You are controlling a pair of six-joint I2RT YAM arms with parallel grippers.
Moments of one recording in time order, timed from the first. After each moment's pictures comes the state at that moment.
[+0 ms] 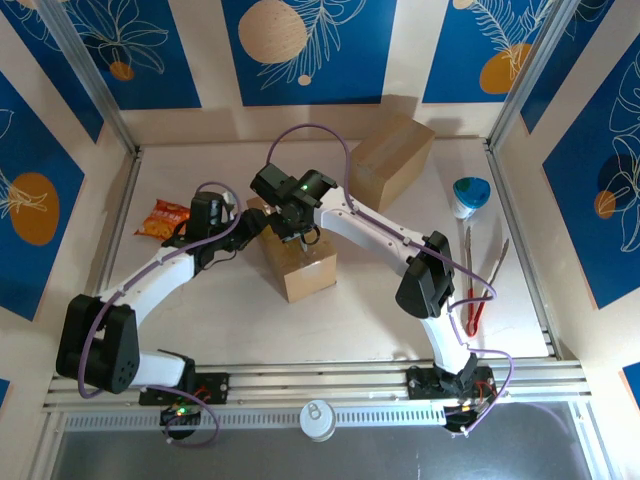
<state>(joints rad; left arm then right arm) -0.30 1.35 0.80 -0.11 0.37 -0.91 0.92 2.09 2.11 -1.24 0.22 0.40</state>
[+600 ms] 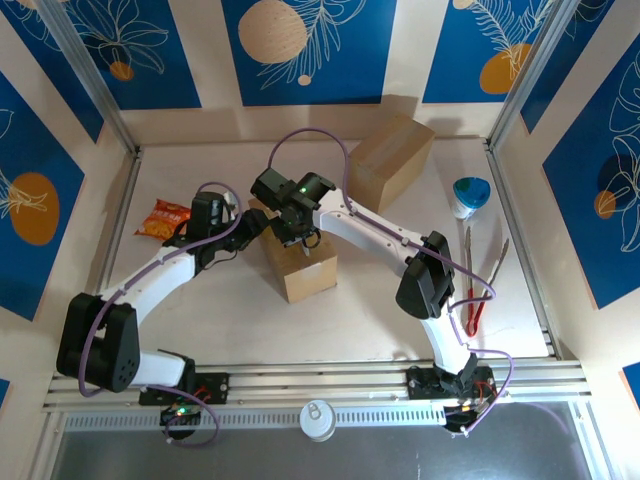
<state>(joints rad) -0.30 1.36 0.80 -0.10 0.38 -0.91 0.93 2.08 2.08 -1.26 0.21 0.43</state>
